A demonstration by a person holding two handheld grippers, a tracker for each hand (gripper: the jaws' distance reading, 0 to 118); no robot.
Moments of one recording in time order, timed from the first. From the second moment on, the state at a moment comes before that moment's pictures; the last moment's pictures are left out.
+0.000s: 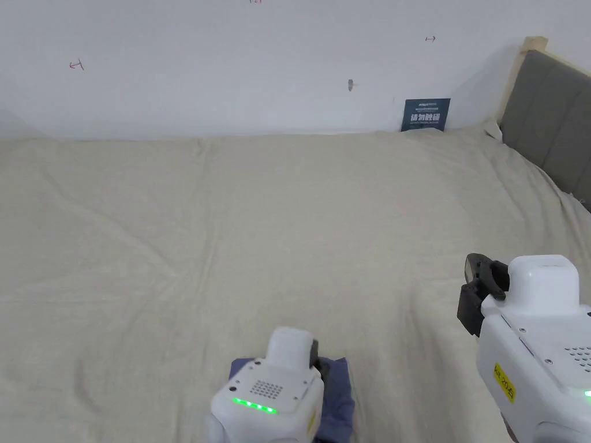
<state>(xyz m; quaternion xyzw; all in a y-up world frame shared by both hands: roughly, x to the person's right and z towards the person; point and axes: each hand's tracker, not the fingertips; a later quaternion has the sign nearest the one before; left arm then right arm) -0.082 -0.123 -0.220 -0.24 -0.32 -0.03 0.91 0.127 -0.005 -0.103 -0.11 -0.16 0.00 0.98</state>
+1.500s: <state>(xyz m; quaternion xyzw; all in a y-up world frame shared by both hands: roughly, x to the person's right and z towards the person) -0.261 0.007 -0.234 -0.05 -0.13 -0.01 0.99 0.056 -0.041 -0.142 -0.11 -0.10 -0.01 0.99</state>
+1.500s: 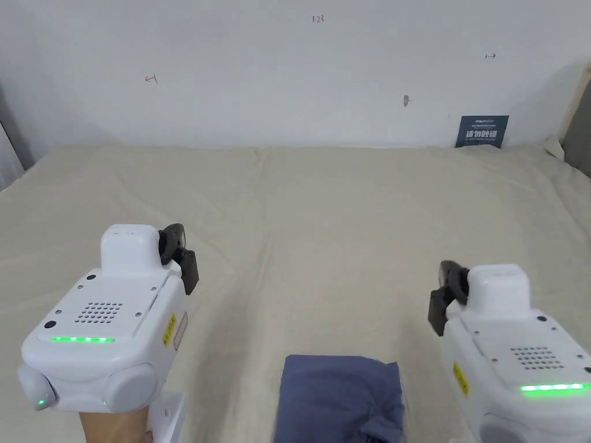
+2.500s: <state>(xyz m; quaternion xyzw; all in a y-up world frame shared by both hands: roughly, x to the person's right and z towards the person) -0.258 -0.107 -0.269 -0.34 -0.25 0.16 0.89 0.015 -0.258 -0.173 -0.37 -0.07 -0.02 0.92</state>
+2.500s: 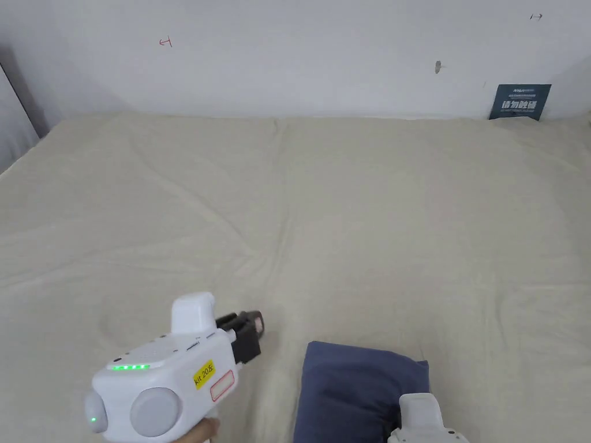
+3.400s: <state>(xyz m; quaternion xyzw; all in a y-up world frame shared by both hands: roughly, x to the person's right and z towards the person) -0.189 -0.211 -0.317 -0.56 -0.31 0.13 0.76 0.034 -0.241 -0.177 -0.39 -0.04 -0.07 0.92</state>
